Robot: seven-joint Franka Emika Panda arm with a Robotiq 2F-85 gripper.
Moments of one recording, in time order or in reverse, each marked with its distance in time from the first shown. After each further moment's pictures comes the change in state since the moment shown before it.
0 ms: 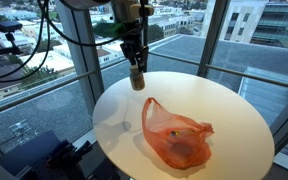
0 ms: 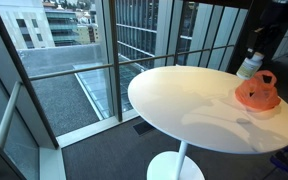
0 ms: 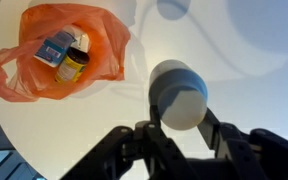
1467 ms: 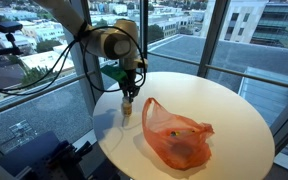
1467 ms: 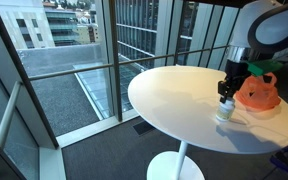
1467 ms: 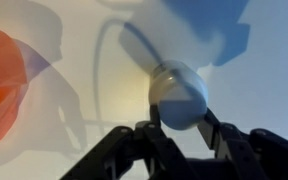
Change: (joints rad) arm 0.068 0.378 0.026 -0.006 0.103 0.177 -0.001
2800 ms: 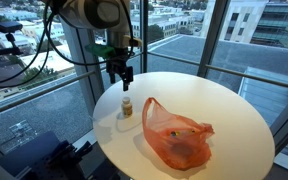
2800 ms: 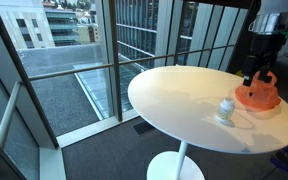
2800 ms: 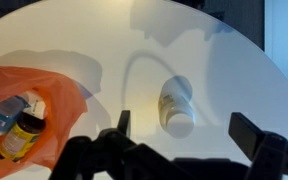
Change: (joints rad) arm -0.008 -0.281 -0.005 -0.048 -0.020 -0.299 0.000
